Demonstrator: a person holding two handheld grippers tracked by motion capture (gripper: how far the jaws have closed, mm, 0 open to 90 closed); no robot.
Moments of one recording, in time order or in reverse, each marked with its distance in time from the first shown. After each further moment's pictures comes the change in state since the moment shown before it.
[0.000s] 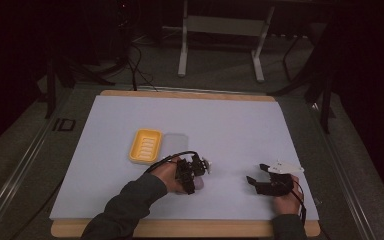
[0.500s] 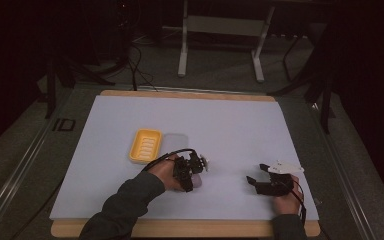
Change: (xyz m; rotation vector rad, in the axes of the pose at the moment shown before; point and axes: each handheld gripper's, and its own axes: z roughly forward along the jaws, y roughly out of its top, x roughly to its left) left arm 0.005 -0.005 -0.009 -0.014 0.016 -0.004; right arm 0.000 0.000 0.000 0.000 0.000 0.000
